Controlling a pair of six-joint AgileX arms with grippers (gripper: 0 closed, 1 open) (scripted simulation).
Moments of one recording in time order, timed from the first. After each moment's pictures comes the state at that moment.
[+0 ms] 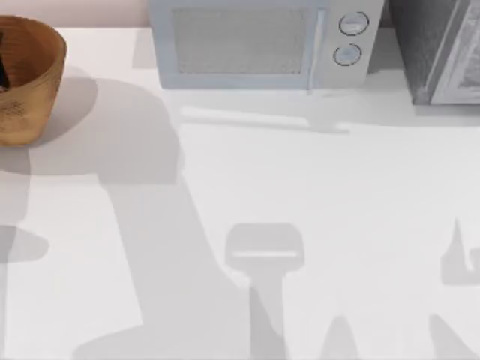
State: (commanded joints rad) left arm 0.25 2.58 2.48 -1.35 0.29 0.24; right arm 0.00 0.00 0.00 0.00 0.00 0.00
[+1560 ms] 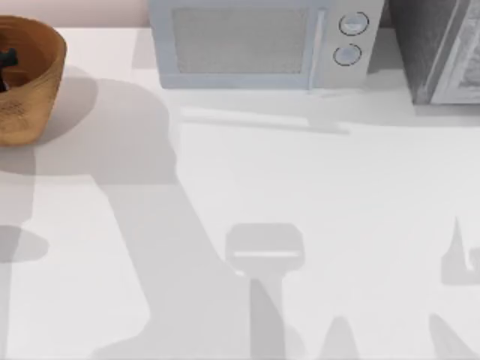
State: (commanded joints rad) left arm 0.23 2.60 2.33 -1.16 0.29 0.22; right arm 0.00 0.00 0.00 0.00 0.00 0.00
